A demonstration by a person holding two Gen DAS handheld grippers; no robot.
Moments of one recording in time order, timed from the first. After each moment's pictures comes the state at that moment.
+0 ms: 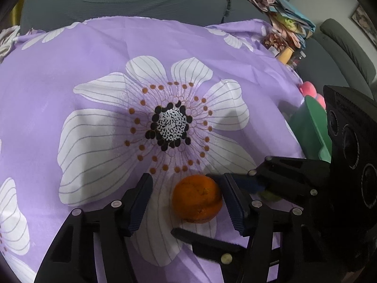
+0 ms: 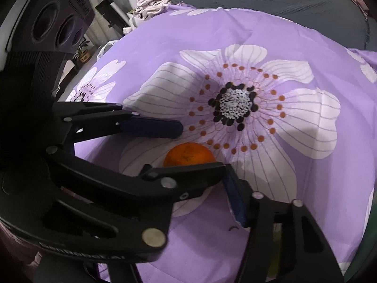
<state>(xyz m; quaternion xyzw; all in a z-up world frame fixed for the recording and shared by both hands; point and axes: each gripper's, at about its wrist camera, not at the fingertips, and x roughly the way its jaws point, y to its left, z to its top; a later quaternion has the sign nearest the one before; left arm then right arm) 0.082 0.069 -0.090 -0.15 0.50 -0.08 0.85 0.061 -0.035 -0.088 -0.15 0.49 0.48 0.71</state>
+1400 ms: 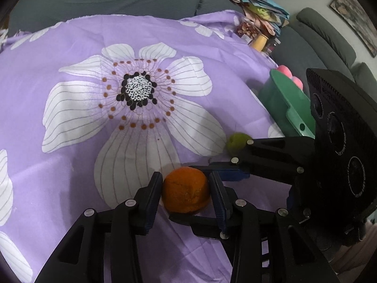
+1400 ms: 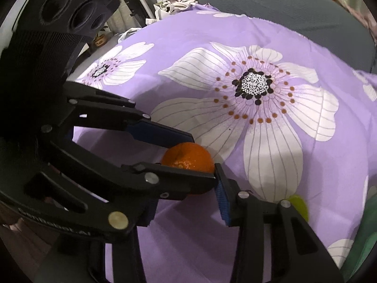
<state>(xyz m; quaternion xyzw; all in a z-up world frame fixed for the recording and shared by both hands) 0.036 0.043 -0.083 -0.14 0.50 -0.14 0.84 0.021 -0.063 -0.084 -0.19 0.44 0.52 0.71</state>
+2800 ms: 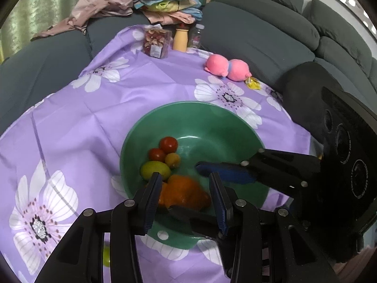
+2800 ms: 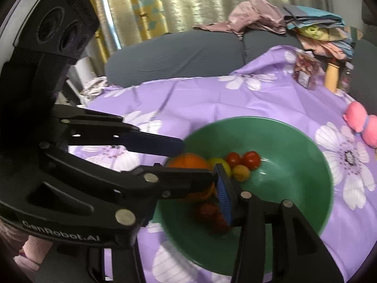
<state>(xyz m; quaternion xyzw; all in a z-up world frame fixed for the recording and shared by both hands) 0.122 -0.166 0.003 0.03 0.45 -0.25 0.86 0.079 -0.280 -0.024 -0.02 0.35 0.33 0.88</state>
